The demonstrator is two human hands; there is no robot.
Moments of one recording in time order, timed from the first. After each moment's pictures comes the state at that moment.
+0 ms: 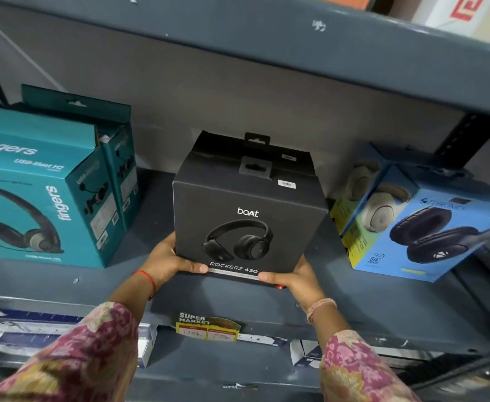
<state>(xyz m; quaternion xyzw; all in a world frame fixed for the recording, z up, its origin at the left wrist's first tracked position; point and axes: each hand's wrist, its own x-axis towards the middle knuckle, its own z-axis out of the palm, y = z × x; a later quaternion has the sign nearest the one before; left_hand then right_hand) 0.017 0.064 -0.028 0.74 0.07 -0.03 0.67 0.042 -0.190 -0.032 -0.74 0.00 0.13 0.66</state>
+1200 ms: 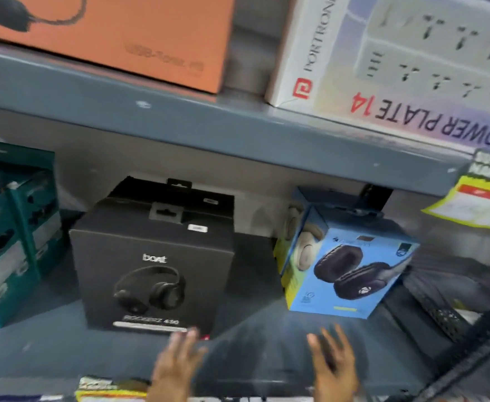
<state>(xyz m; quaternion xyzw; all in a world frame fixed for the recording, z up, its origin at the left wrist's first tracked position) -0.031 -0.097 -0.060 0.91 -0.10 0.31 0.24 -0.002 -0.326 -0.058 -0.65 0.14 -0.29 0.69</state>
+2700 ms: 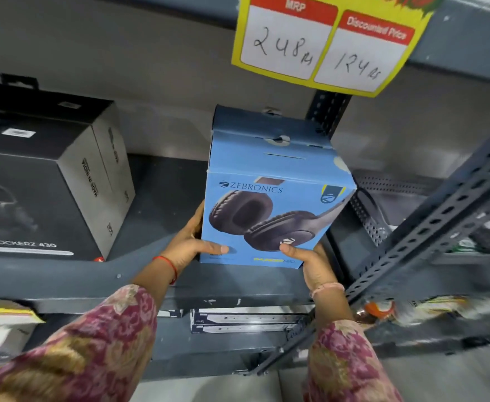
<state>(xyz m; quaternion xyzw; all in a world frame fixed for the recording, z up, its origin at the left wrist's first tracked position) 0.061 -0.263 -0.035 0.69 -0.03 -0.12 0.72 0.058 -0.506 -0.035 -0.67 0.04 0.03 0.74</state>
